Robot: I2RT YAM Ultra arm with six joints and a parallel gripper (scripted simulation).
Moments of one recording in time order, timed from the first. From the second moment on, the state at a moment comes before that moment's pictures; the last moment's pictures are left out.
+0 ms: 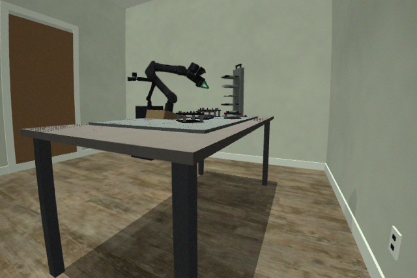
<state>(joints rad) 0.61 0.65 0.71 -0.41 -0.26 0.03</state>
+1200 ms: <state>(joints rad) 0.58 0.68 0.84 -0.49 -0.27 0.02</state>
